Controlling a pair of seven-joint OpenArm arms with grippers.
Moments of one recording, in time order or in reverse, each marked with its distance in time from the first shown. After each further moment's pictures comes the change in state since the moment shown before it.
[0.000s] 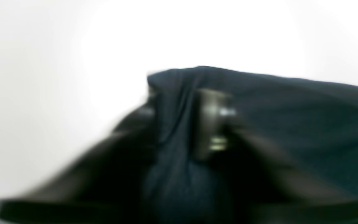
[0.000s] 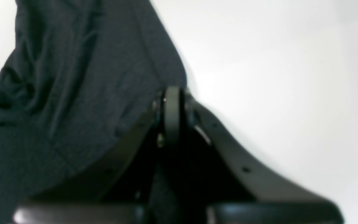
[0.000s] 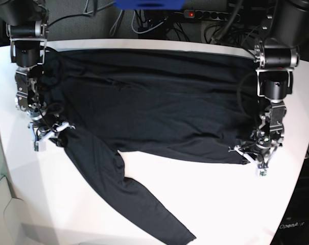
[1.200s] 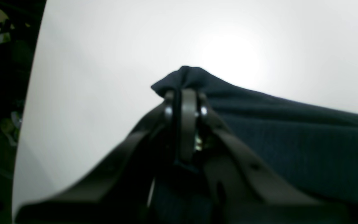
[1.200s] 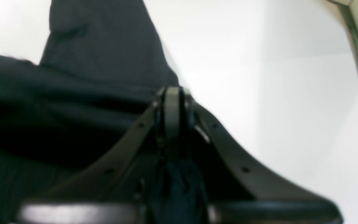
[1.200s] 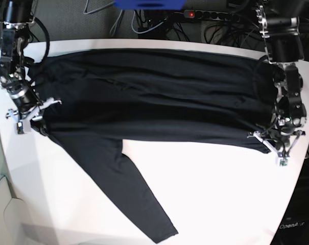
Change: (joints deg) left arm 18.9 -3.0 -10.2 40.1 1.2 -0.5 22.7; right arm -22.9 2.2 10.8 40.7 -2.4 2.6 -9.0
